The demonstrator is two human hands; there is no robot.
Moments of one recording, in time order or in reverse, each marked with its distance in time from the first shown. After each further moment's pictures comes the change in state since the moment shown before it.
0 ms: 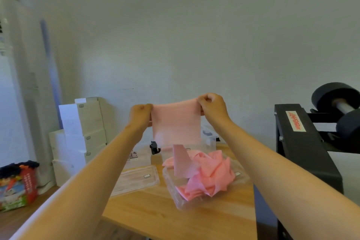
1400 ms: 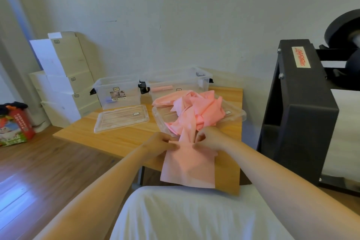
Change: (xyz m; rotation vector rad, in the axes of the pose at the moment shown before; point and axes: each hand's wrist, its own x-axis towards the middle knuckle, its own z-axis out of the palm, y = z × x) left_hand -0.122 -0.210 0.042 0.403 -0.716 -0.348; right_hand -0.149 0.195 -0.013 -0.611 -0.835 0.344
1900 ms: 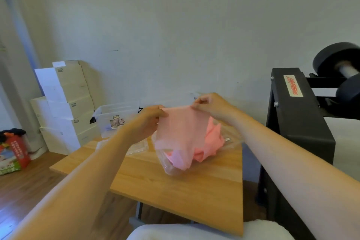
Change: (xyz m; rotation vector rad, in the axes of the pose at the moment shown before) left_hand 0.004 0.115 -0.094 -0.538 -0.010 0.309; right_hand 0.018 -0.078 -0.140 0.338 0.327 -0.307
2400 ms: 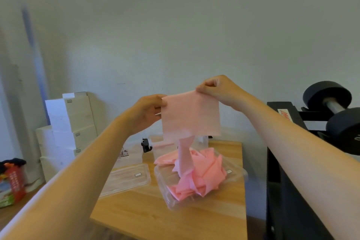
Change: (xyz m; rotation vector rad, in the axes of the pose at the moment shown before) left_hand -0.002 0.122 -0.002 -0.009 -0.117 0.273; right_hand 0.012 -0.120 -0.087 -0.099 0.131 -0.186
